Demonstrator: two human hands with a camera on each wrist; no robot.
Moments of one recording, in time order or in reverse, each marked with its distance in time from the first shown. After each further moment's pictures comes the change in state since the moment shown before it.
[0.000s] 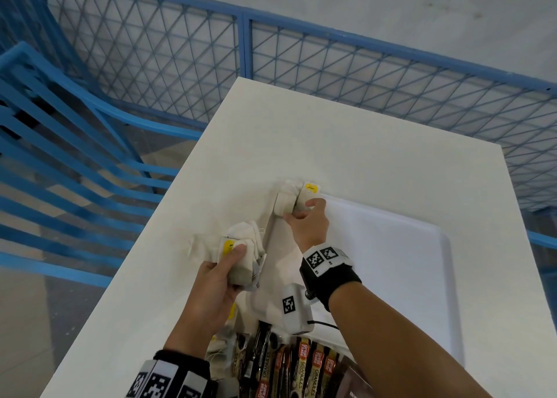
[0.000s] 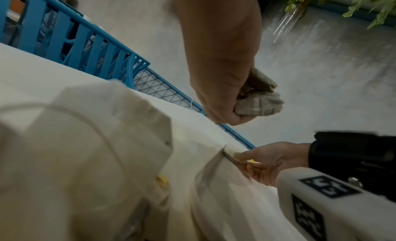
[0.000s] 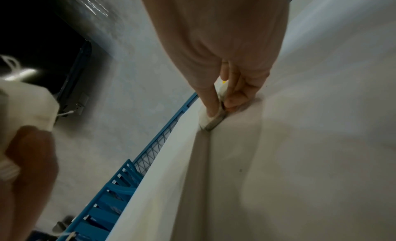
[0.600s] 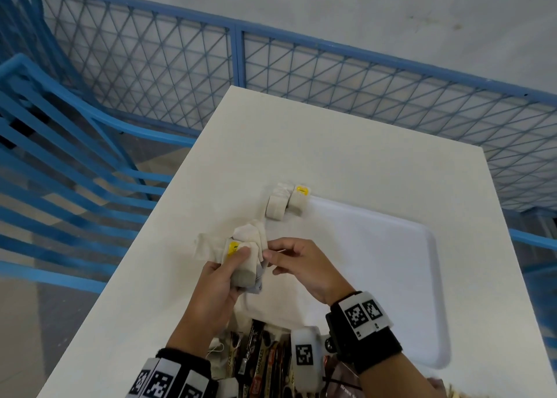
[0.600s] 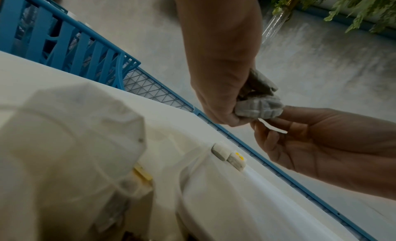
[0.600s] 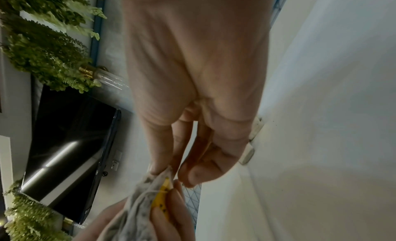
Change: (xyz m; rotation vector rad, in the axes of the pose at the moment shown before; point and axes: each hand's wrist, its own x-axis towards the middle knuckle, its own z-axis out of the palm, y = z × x) left_hand -0.010 -0.004 0.010 0.024 -0.090 0.014; right_hand -0.078 -0.008 -0.053 0.225 -0.707 -0.054
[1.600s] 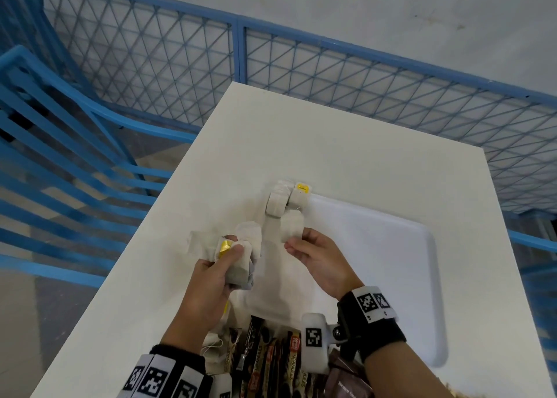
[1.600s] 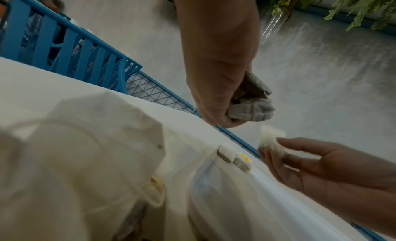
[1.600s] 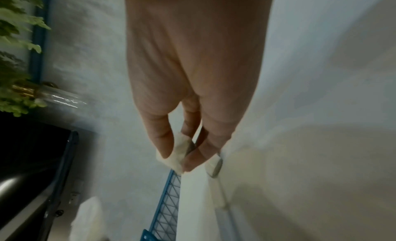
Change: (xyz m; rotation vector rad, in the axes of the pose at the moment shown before) left_hand -0.001 0.002 -0.005 0.128 0.003 0.085; right_hand 0.008 0.017 -0.026 0.360 0.199 0.031
